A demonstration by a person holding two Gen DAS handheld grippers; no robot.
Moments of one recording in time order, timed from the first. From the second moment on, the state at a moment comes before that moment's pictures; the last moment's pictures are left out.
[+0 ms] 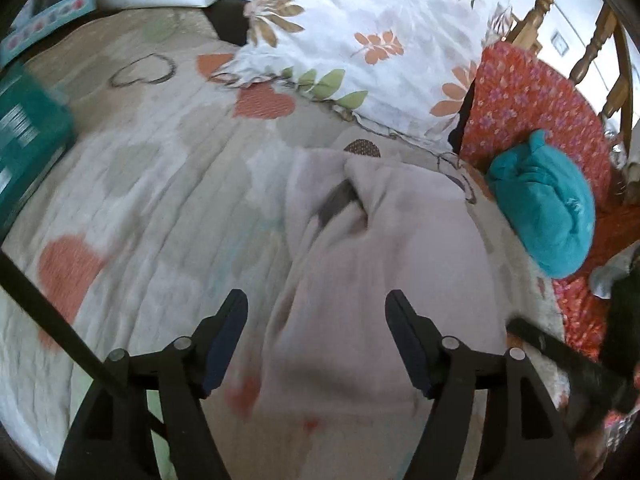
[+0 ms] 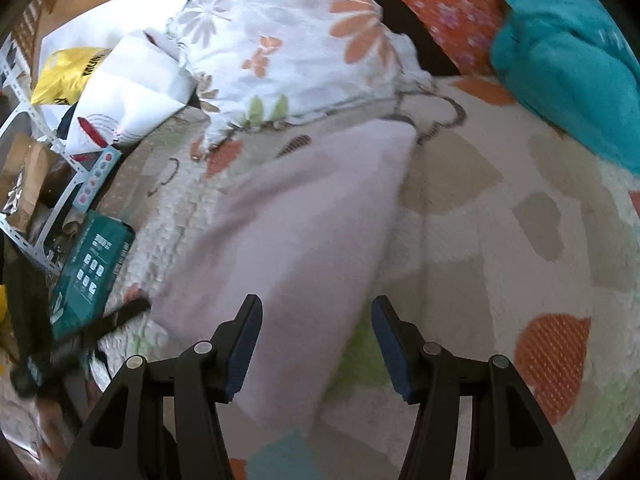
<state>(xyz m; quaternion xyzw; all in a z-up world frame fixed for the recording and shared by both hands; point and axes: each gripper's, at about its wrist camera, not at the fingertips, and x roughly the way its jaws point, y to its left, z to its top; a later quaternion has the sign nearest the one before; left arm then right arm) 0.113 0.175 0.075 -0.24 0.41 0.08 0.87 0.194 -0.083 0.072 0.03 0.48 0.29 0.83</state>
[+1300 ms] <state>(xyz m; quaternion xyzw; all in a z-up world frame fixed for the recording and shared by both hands) 0.090 0.166 0.020 -0.26 0.48 0.09 0.83 0.178 -0.088 0.000 0.10 0.56 0.32 0.75</state>
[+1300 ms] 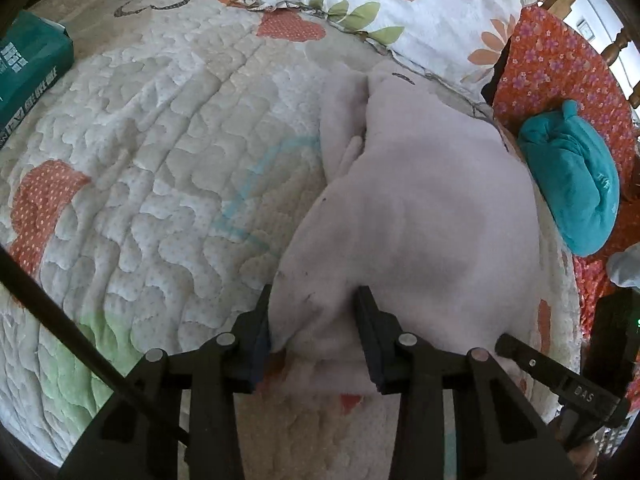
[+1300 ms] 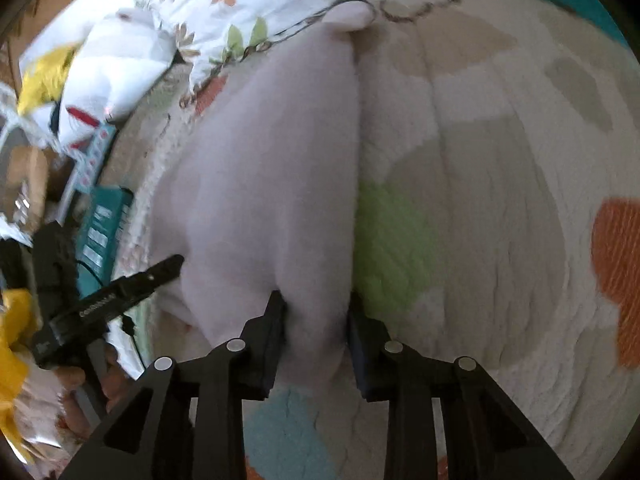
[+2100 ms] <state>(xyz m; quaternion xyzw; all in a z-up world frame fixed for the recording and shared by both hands) 0.077 0.173 0.016 -0.33 0.41 0.07 0.85 0.249 0.137 0.079 -0.17 0.47 0.33 0.80</state>
